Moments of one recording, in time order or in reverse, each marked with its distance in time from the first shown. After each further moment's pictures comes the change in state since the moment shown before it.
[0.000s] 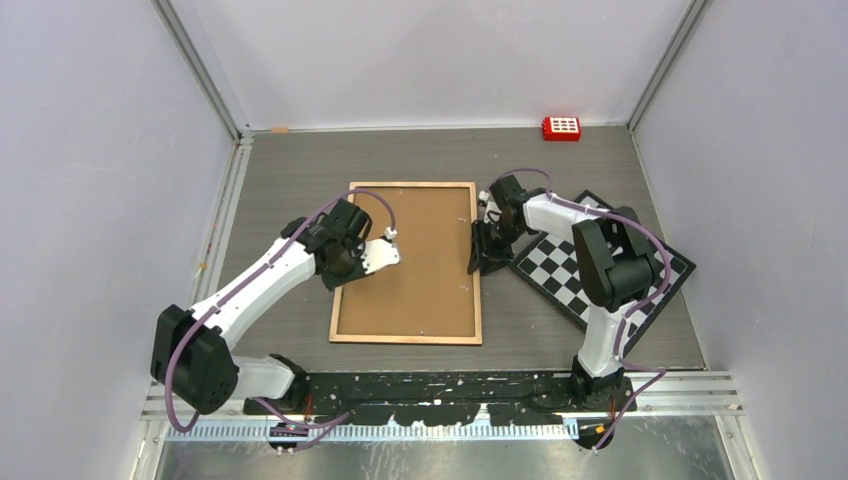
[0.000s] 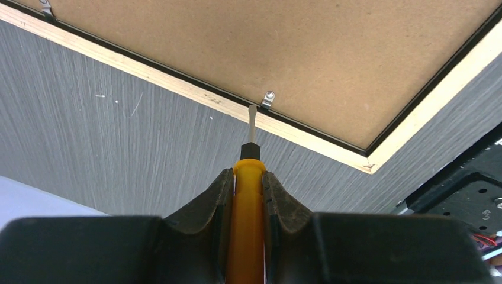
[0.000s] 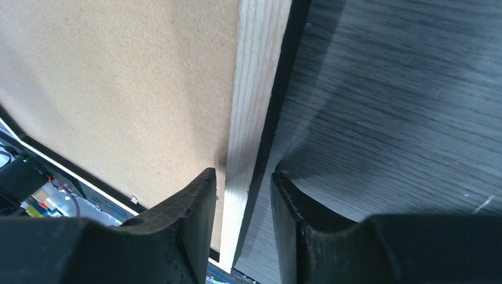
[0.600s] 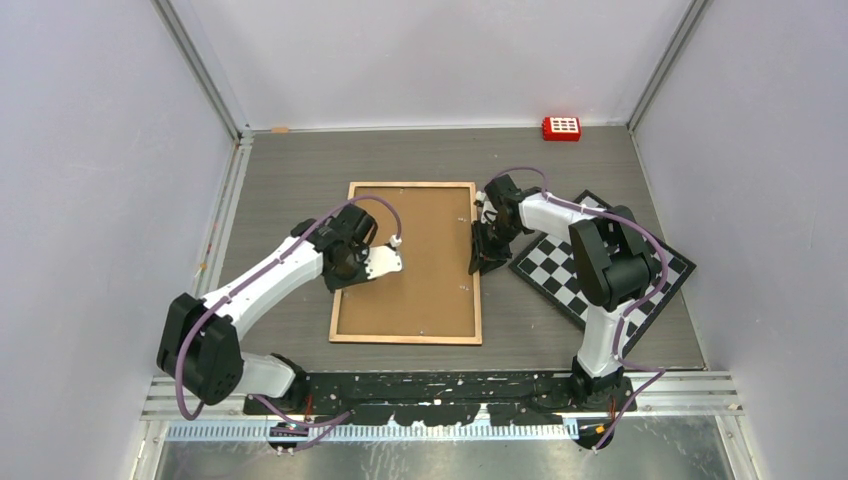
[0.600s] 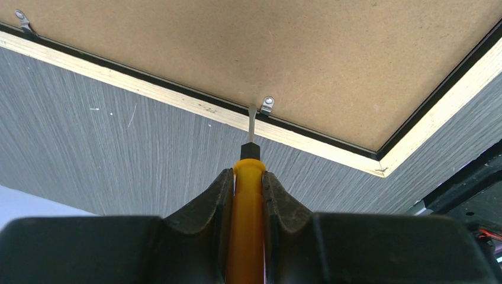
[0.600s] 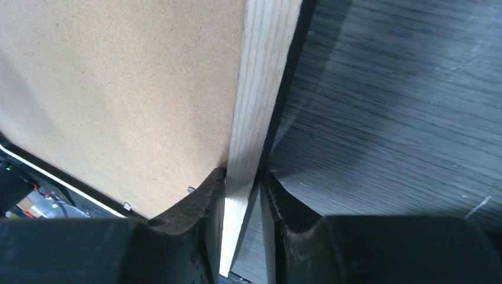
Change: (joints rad) left arm -0.010 0.056 -0.027 0.039 -0.024 0.057; right arm 0.025 0.016 0.027 -0.019 0.048 0.003
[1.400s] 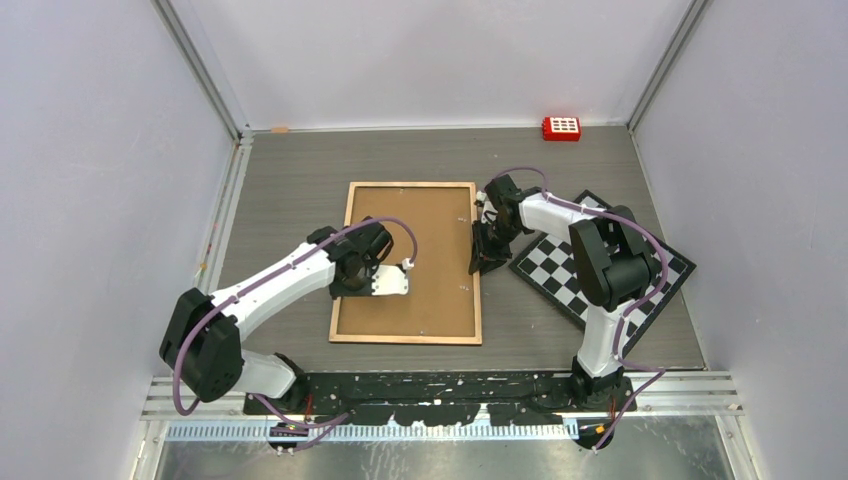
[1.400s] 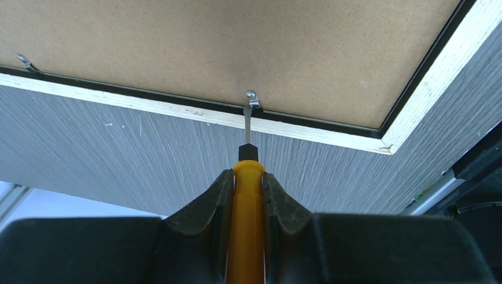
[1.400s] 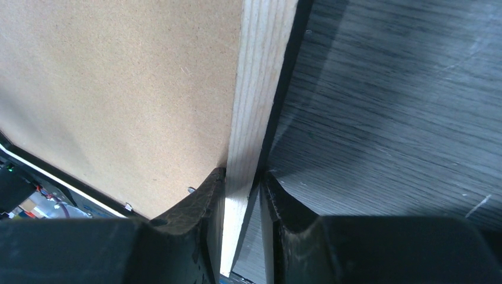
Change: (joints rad) left arm -0.127 0.019 -0.017 -0.043 -0.097 0.092; right arm 0.000 0.000 -0.001 0.000 0.000 0.008
